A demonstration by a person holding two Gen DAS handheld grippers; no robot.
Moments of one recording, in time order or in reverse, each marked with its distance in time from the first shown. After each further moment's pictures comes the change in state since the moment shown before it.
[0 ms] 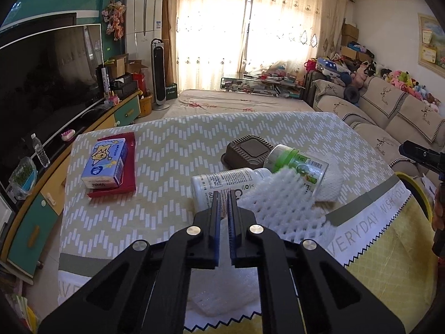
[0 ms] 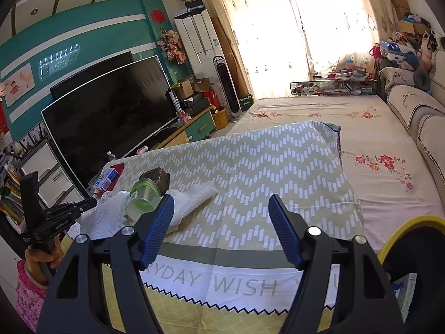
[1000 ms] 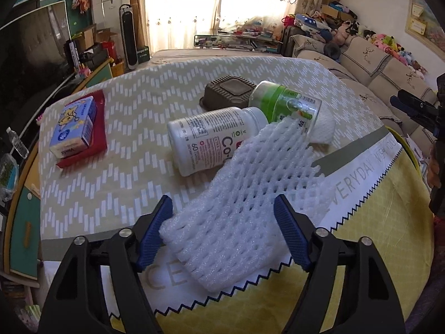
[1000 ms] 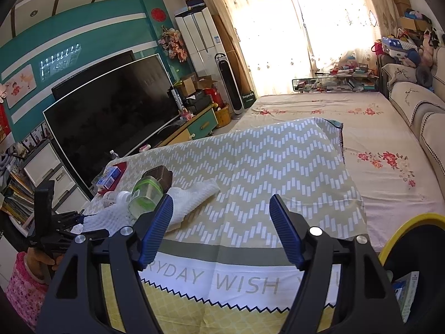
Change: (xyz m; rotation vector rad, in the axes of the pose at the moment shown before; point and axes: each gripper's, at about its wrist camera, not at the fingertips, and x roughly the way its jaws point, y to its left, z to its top) left arm 0.021 0.005 -0.024 0.079 0.252 -0.136; right arm 0.000 0.000 -0.001 0.008 0.015 0.018
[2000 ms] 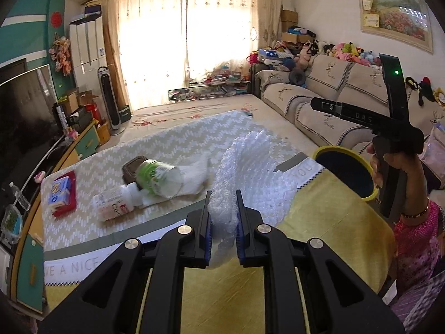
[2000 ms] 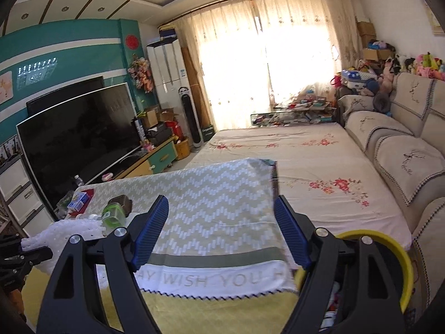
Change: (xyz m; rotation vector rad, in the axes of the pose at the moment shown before) left arm -0.113 -0.188 0.003 0.183 -0.270 -0.024; right arm -0.106 -0.035 0.003 -0.007 -0.208 -0.262
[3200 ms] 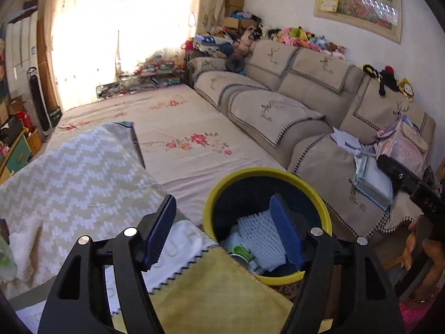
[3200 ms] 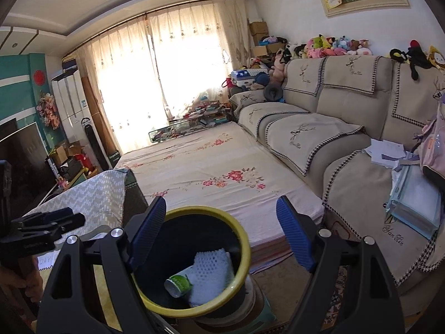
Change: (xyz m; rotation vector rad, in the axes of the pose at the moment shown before) left arm 0.164 -0.186 0.087 0.040 0.033 -0.269; right arm -0.116 -0.174 -0.057 0.214 -0.055 -0.418
